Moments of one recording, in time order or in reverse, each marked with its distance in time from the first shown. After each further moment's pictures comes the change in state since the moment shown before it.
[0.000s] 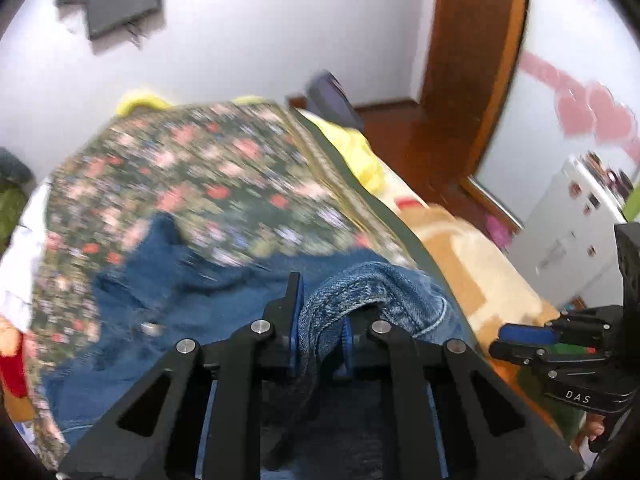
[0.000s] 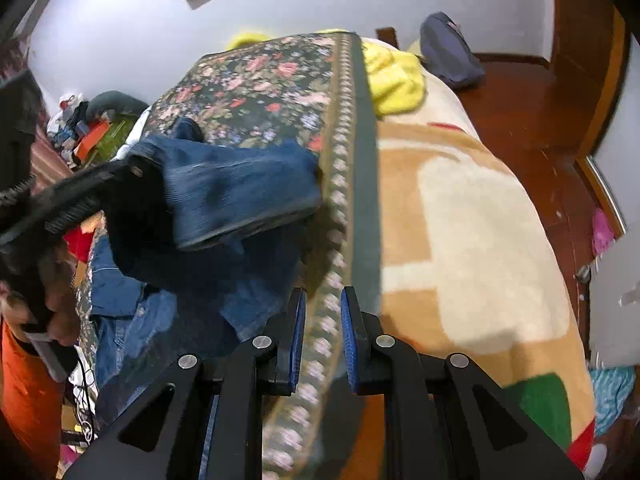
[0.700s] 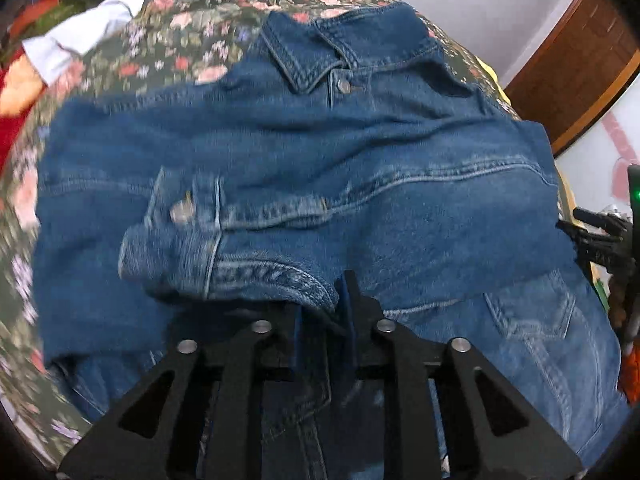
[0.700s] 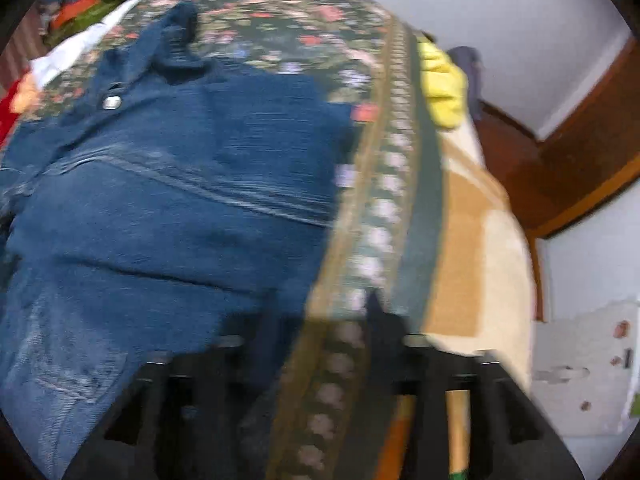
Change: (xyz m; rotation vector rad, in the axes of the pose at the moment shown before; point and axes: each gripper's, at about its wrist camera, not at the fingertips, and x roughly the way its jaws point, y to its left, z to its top) left arm 0.005 0.175 -0.220 -0.434 0.254 -0.022; right arm 0.101 0.063 0.011 -0.352 0.113 -0.398
